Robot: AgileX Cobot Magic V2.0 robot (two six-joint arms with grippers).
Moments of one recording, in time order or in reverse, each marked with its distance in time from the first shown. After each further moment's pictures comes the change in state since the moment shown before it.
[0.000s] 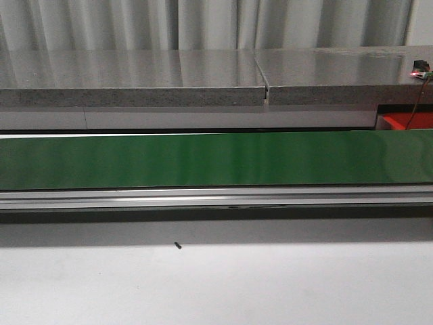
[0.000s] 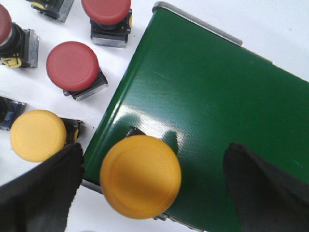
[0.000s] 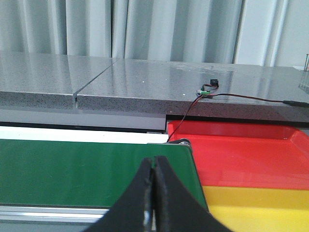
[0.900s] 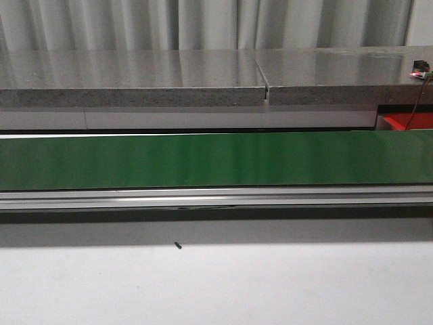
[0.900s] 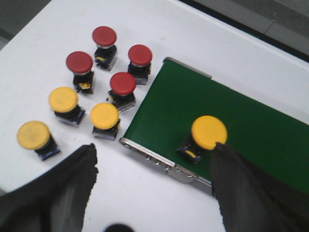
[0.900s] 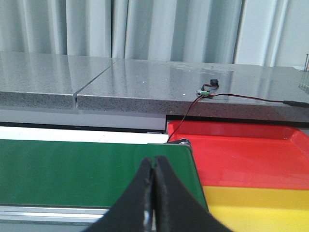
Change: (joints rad) left arm 0.101 -0.576 0.132 0.038 0.125 -0.005; right arm 0.000 0.000 0.000 0.000 0.000 0.000
